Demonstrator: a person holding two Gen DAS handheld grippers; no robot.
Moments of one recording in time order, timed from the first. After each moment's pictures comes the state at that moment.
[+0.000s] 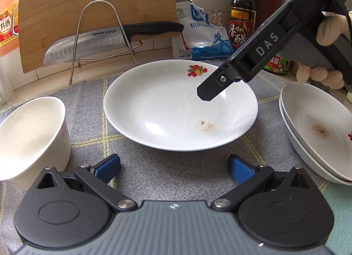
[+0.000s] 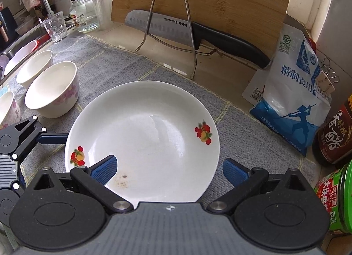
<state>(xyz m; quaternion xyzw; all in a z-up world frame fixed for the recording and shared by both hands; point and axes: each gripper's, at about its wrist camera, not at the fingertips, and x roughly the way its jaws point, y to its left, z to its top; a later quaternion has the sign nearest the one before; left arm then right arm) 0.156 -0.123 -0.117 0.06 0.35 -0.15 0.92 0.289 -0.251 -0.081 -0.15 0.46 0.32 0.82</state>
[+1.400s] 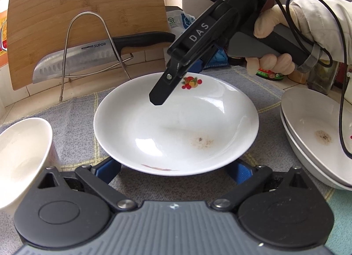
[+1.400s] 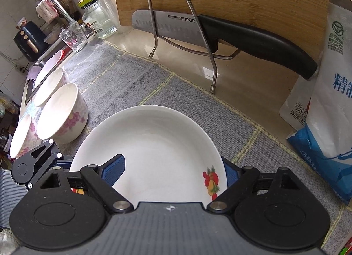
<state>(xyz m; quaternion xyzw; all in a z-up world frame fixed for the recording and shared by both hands) 0.167 -0.129 -0.118 0.08 0.32 -0.17 0.93 0.363 -0.238 -0.098 -0.07 0.51 0.43 0.75</state>
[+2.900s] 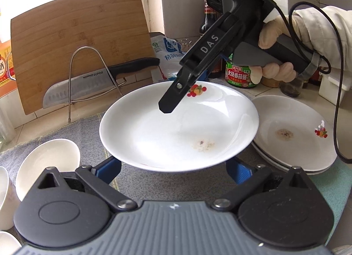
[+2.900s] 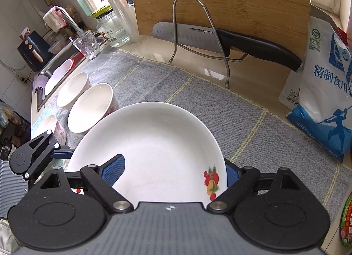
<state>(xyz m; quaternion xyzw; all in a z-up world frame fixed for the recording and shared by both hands) 0.116 -0.125 -0.075 0.11 0.30 -0.21 0.93 0.298 -0.258 -0.056 -0.05 0.49 0.41 0.77</state>
